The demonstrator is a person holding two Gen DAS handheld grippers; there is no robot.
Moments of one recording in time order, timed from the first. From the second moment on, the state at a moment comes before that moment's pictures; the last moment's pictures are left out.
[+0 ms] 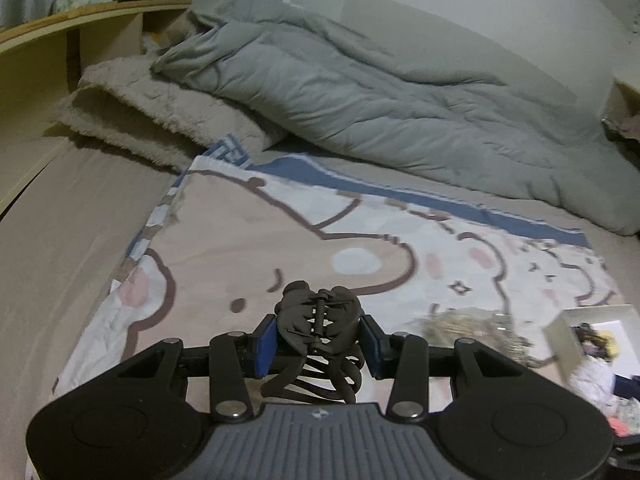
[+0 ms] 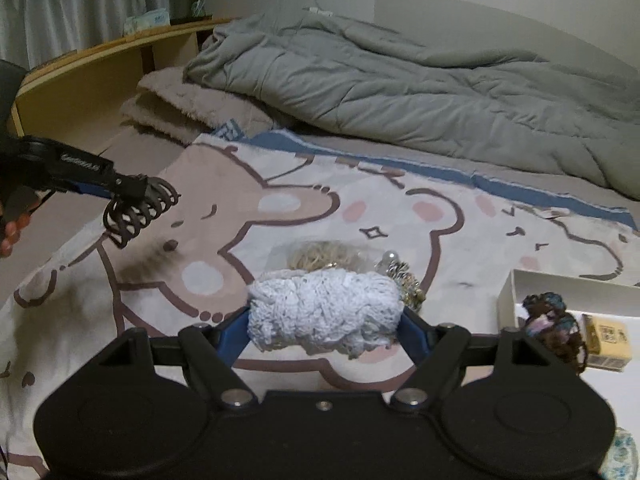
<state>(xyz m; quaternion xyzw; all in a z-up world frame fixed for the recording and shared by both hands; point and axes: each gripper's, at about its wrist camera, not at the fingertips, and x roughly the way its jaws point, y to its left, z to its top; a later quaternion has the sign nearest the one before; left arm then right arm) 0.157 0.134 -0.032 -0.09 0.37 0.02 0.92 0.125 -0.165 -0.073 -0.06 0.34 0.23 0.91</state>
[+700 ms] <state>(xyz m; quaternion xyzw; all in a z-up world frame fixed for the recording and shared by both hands) 0.104 0.056 -0.004 -0.09 0.36 -0.04 0.93 0.098 -0.204 -0.030 -0.04 0.30 0.22 0.93</state>
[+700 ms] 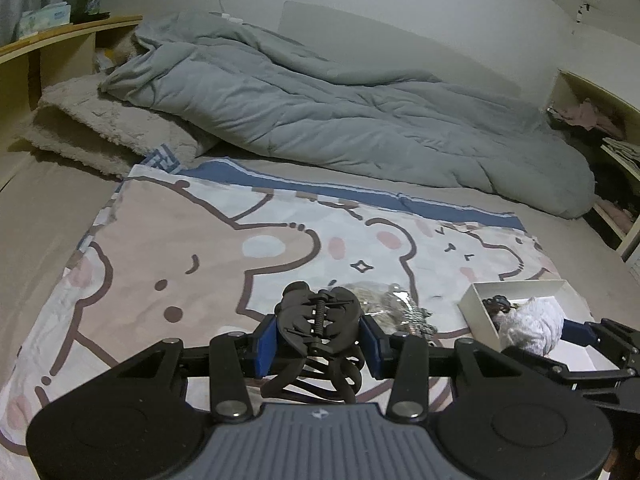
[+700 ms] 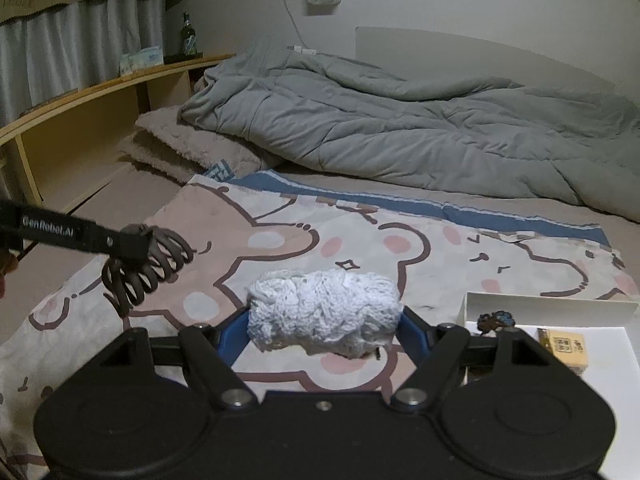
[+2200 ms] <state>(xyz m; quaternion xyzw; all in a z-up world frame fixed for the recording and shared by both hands) 0.155 -0.188 0.013 -0.04 0.34 -0.23 0.91 0.092 -0.420 -0.017 0.03 0.30 0.04 0.95</state>
